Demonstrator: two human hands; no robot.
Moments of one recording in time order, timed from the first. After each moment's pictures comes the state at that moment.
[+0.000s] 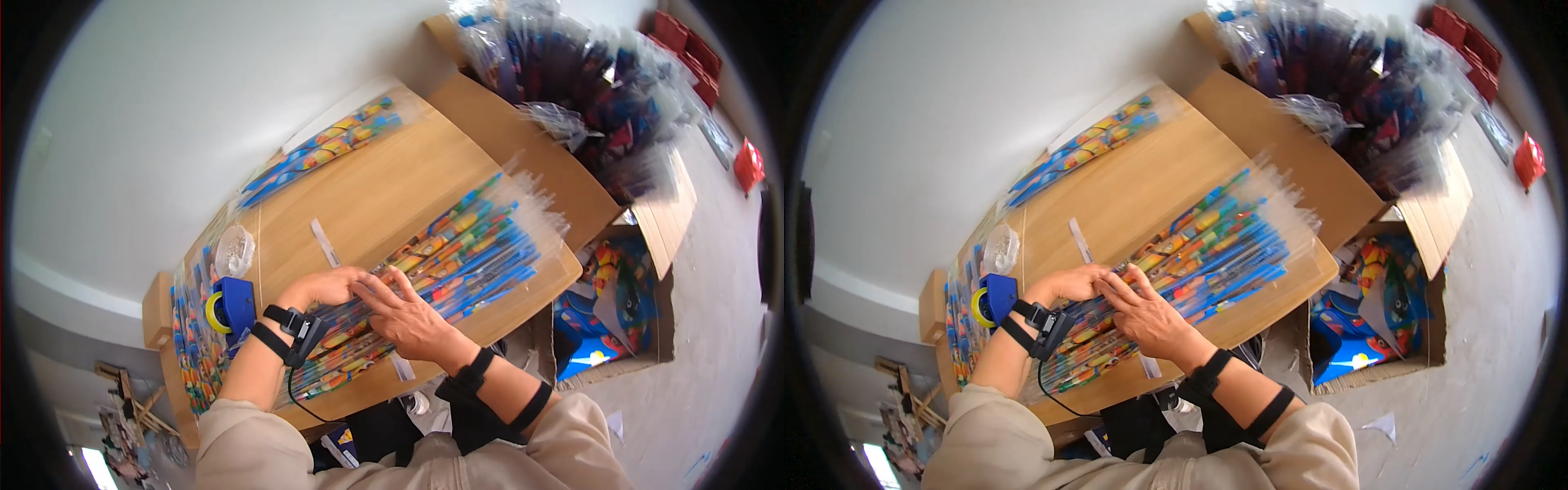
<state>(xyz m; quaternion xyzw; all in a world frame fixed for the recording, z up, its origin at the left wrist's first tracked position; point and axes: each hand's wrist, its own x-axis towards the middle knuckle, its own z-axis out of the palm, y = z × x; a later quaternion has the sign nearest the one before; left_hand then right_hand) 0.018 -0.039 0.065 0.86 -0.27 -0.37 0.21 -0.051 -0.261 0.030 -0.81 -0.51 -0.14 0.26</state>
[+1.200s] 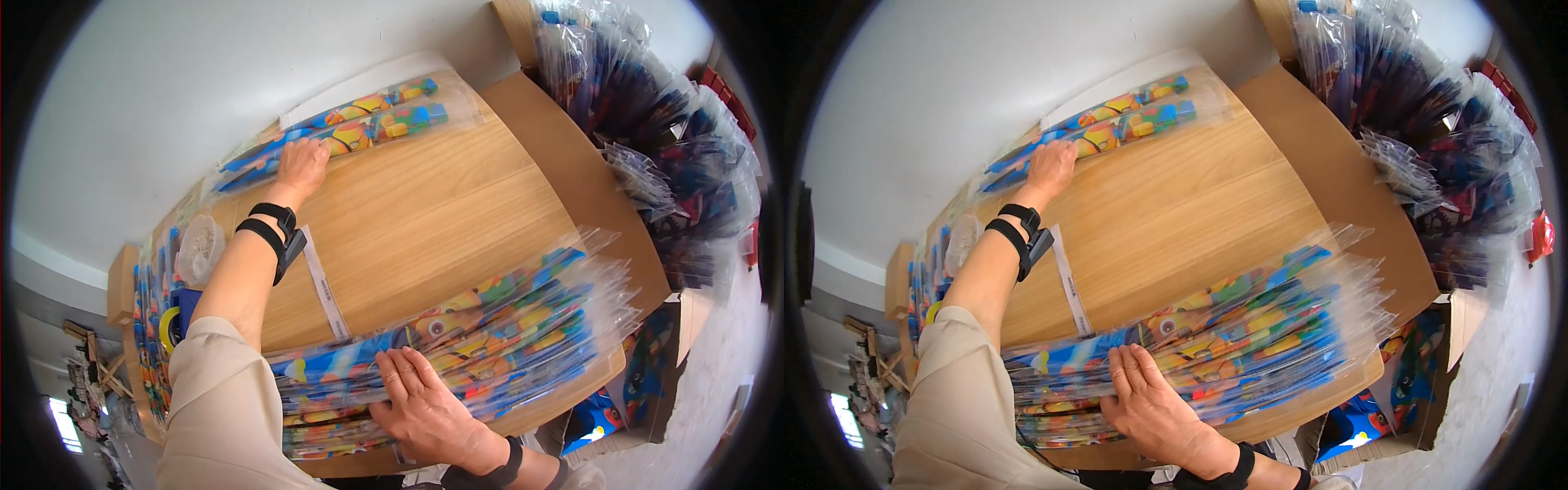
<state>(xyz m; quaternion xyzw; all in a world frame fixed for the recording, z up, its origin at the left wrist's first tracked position) 0.249 0.054 0.022 0.97 0.03 -0.09 -0.21 -0.020 -0.251 0.036 -0.82 -0.53 0.06 0.22</state>
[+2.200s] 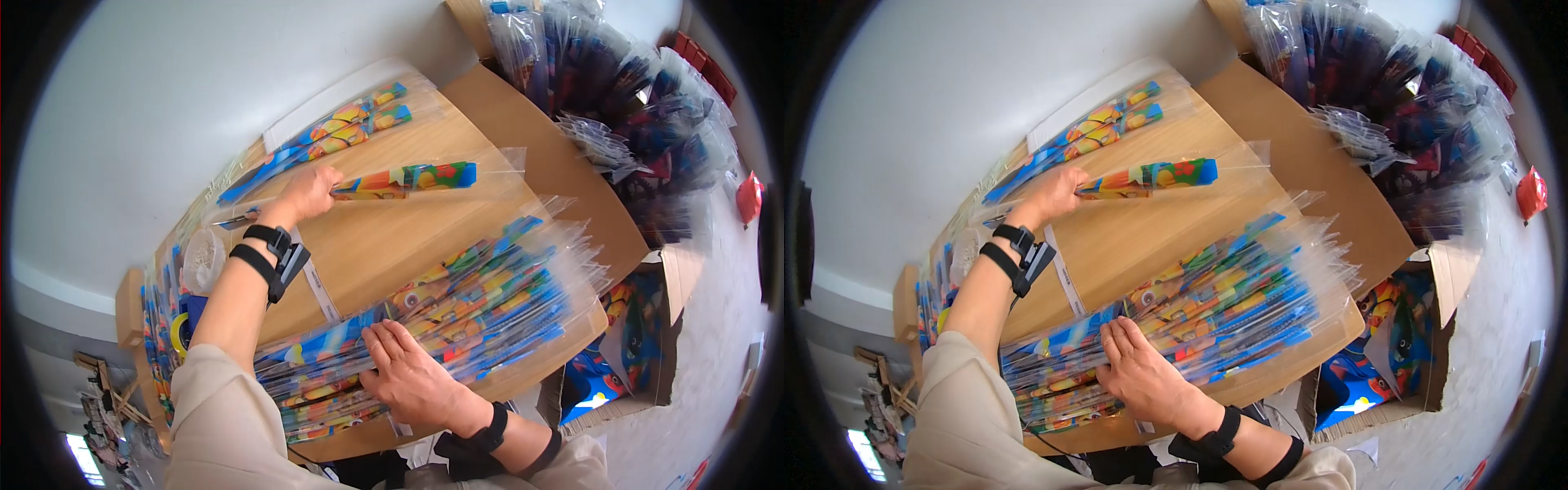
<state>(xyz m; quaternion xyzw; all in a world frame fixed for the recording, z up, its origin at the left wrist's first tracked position) 0.212 0.012 0.036 0.97 -0.21 -0.12 -0.08 -0.028 -0.256 0.033 -0.82 -0.51 0.01 0.26</state>
